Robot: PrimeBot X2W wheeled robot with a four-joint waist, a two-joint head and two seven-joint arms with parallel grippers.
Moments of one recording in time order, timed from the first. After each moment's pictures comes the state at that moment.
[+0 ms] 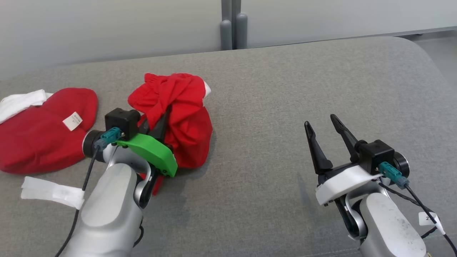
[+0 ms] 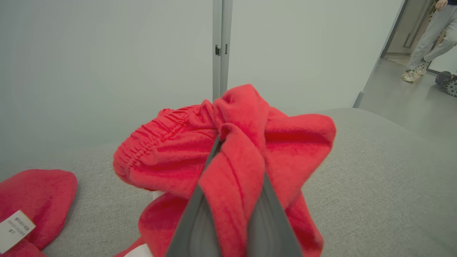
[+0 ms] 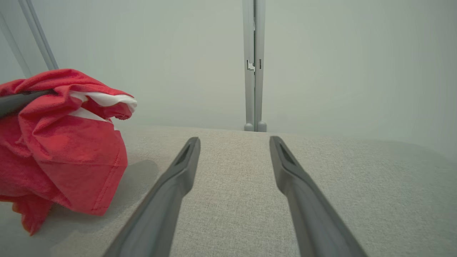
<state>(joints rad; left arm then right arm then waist) -0.54 0.02 -0.37 0.62 -0.38 -0.12 -0.25 -0.17 -0.07 0.29 0.23 0.15 0.02 -0.25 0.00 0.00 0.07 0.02</state>
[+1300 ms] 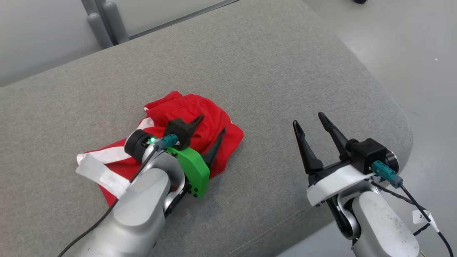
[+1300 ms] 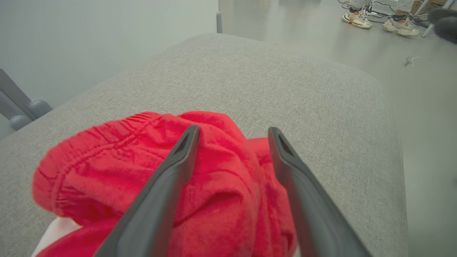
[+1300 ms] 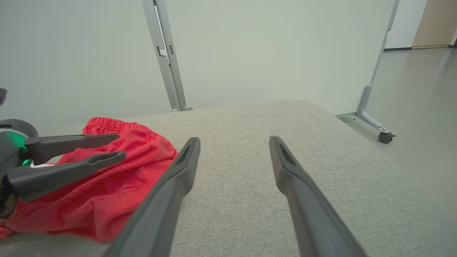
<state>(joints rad) -0.62 0.03 -0.74 0.70 -0.44 -0.13 -0.18 -0.18 -0.06 0.33 0.21 0.18 0.04 -0.25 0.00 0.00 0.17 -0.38</state>
